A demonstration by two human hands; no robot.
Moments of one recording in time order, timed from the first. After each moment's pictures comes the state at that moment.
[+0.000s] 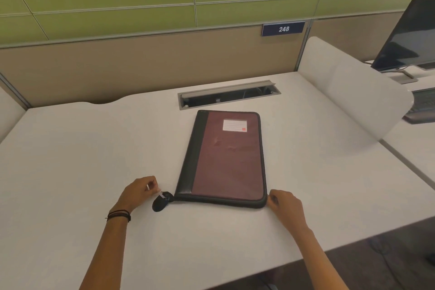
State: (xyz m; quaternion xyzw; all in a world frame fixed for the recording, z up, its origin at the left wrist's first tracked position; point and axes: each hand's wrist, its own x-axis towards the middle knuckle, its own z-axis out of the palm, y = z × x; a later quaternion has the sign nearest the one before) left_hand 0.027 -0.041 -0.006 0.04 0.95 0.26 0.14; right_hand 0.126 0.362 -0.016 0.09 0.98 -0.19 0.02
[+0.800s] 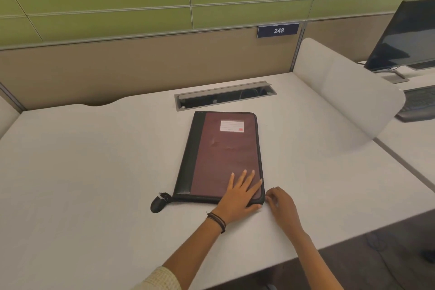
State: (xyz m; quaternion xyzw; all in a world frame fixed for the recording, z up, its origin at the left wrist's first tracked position) left_hand 0.068 0.201 -0.037 0.36 0.93 0.04 0.06; right_hand 0.128 0.368 -0.049 0.07 0.94 -0.34 -0.07
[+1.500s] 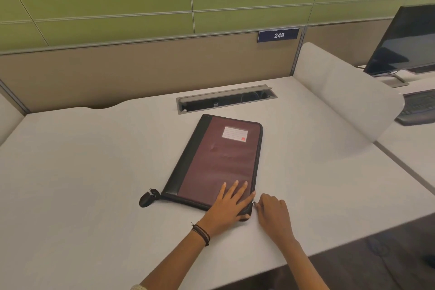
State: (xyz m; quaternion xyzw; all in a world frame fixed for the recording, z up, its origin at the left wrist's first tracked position) left_hand 0.077 0.165 -0.039 0.40 0.92 0.02 0.02; right_hand 0.134 0.334 -0.049 0.01 0.99 -0.12 -0.11
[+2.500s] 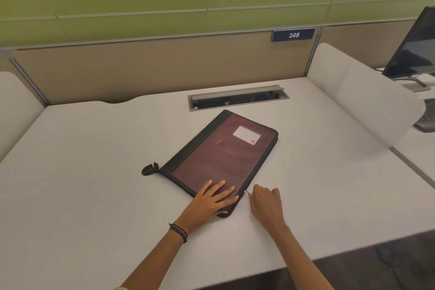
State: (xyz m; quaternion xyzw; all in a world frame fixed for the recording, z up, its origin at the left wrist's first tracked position) left_hand 0.075 0.089 -0.037 0.43 0.90 -0.07 -0.01; right_hand 0.102 0.300 -0.036 0.00 0.99 -0.03 -0.13
